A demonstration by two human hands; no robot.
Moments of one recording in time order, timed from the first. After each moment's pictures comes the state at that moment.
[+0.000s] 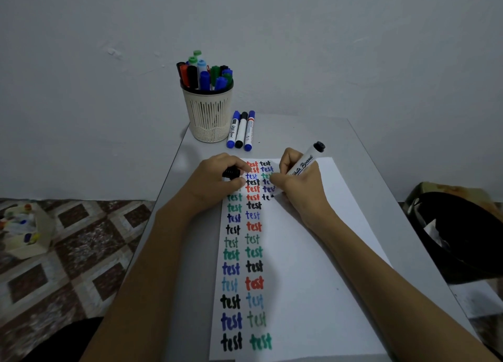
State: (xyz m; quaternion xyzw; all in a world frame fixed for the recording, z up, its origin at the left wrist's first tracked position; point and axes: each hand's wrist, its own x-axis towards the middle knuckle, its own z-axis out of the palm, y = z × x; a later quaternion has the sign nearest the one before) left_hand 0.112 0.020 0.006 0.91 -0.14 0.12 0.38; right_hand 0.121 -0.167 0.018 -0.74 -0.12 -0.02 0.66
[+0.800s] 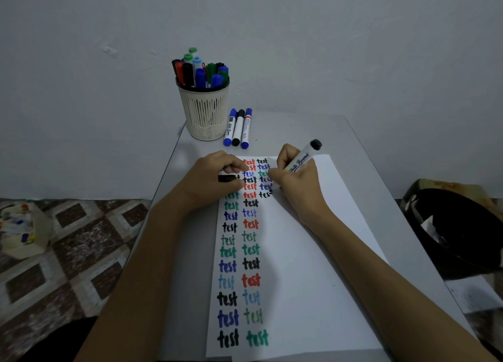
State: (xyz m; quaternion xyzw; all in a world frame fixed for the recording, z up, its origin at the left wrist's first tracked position) left_hand 0.107 0.019 0.014 0.92 -0.13 0.08 0.36; right_hand 0.122 -0.168 0.016 -0.74 -0.12 -0.05 0.66
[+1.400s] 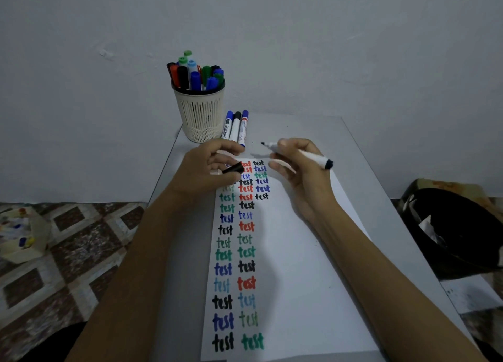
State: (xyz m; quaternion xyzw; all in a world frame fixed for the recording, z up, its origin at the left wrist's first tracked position) left_hand 0.105 0.017 0.029 0.83 -0.12 0.09 0.54; right_hand 0.124 -0.177 0.031 -0.48 -0.06 0.03 0.88
